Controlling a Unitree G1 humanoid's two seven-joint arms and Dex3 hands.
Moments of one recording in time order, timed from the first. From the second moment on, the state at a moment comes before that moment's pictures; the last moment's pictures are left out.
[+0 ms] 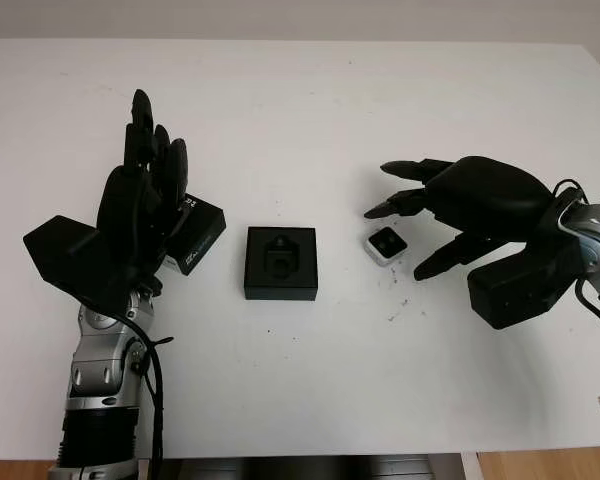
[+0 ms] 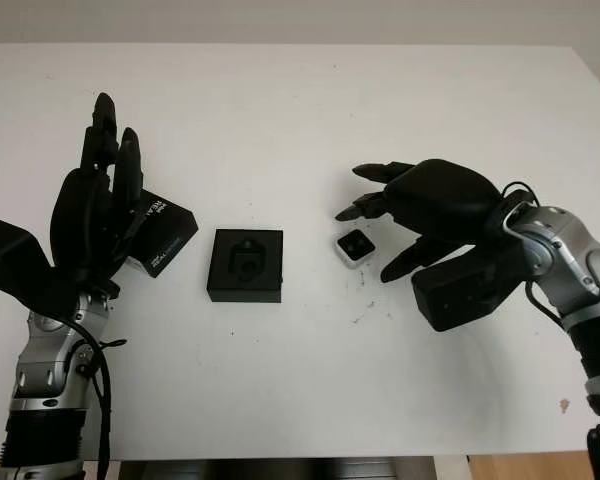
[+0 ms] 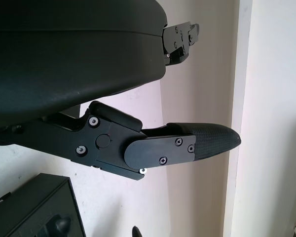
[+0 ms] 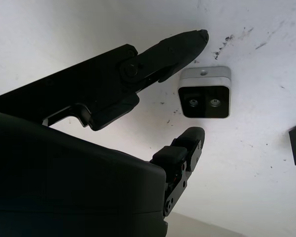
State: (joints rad) left arm -0.31 0.16 0.18 0.00 -0.19 0.00 -0.13; right arm -0.63 -0.84 0.23 0.40 -0.63 -0.62 0.31
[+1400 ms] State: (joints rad) left arm -0.31 0.16 0.18 0.00 -0.20 0.00 -0.13; right arm -0.64 -0.80 0.25 0.49 -0.63 -0.65 0.23
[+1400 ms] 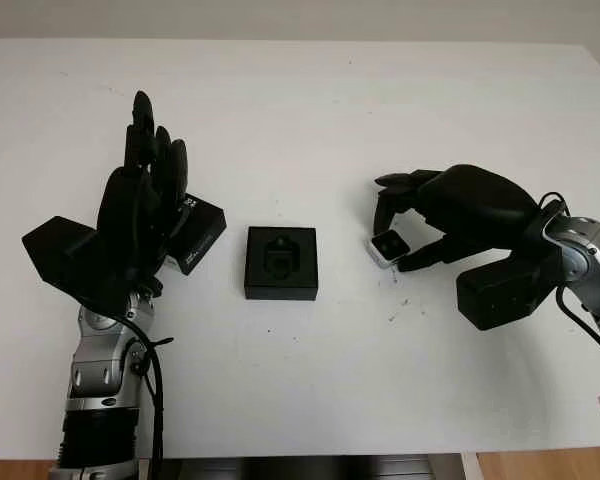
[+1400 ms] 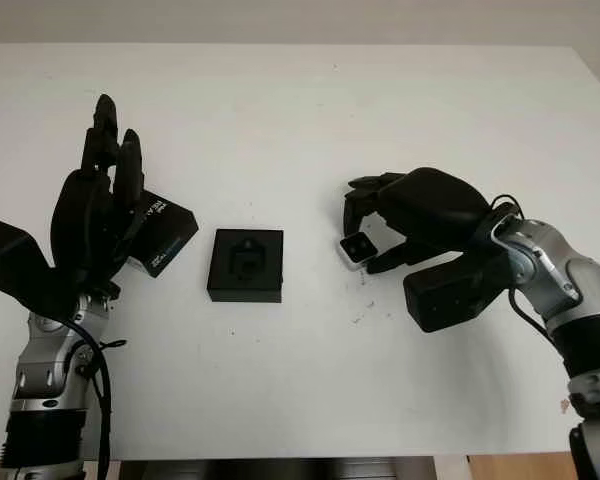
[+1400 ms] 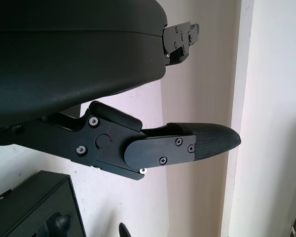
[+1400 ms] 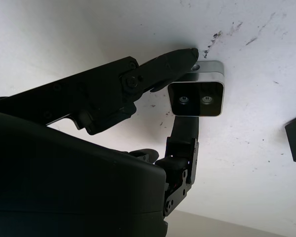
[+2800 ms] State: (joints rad) left arm -0.31 0.16 0.20 0.01 -0.21 0.00 -0.13; right arm -0.58 -0.62 0.08 0.39 -0.12 -0.40 0.46
